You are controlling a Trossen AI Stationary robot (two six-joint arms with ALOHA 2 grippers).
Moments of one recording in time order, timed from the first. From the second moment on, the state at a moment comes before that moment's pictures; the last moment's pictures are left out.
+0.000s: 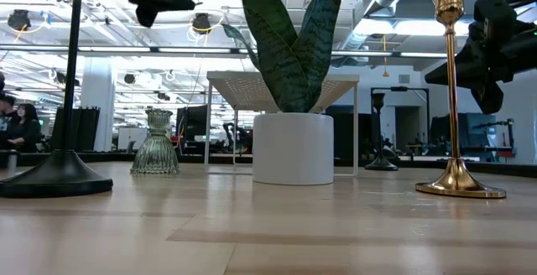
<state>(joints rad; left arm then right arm) 0.26 0.55 0.62 -0.07 -0.01 -0.03 0.21 0.01 0.11 -0.35 0.63 0.70</state>
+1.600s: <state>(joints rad) 0.26 0.51 0.26 0.50 0.14 -0.11 0.13 0.71 0.32 -0.15 0.79 0.40</state>
